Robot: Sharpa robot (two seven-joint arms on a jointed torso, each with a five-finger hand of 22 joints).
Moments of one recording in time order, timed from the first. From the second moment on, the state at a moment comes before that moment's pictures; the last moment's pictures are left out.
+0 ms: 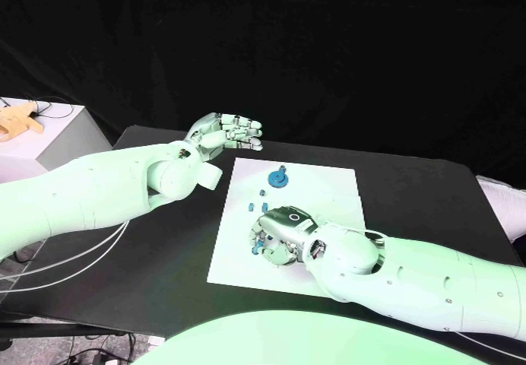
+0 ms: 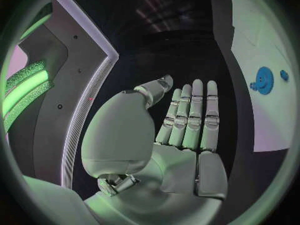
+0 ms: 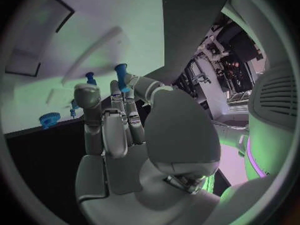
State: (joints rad) left arm 1.14 -0.82 -0.04 1.33 -0.09 -0.10 0.44; left_hand 1.33 -0.18 0.59 -0.06 0.05 0.92 0.22 0.25 0.22 1.13 0.16 0.11 0.06 1.06 0.11 0.29 0.35 0.17 0.97 0.22 0.13 0.33; right arm 1.04 -0.51 -0.23 1.60 -1.69 -0.37 -0.20; right_hand 1.35 -0.16 0.63 -0.04 0.14 1.10 0.12 0.19 0.45 1.20 0.09 0.18 0.08 1.47 -0.02 1.42 1.15 0.15 1.31 0.07 0.94 0.97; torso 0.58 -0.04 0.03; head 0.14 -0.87
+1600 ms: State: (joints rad) left arm 1.14 -0.83 -0.04 1.33 -0.09 -0.09 0.43; left_hand 1.33 -0.18 0.59 -0.06 0.05 0.92 0.21 0.26 0.21 1.13 0.15 0.12 0.07 1.05 0.10 0.30 0.36 0.17 0.97 0.22 0.13 0.33; right arm 1.10 -0.68 -0.22 1.69 -1.48 -0.49 -0.15; right_hand 1.34 -0.22 0.50 0.00 0.18 0.95 0.16 0.09 0.39 1.10 0.10 0.17 0.07 1.46 0.01 1.36 1.03 0.15 1.25 0.11 0.76 0.84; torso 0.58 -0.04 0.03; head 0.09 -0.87
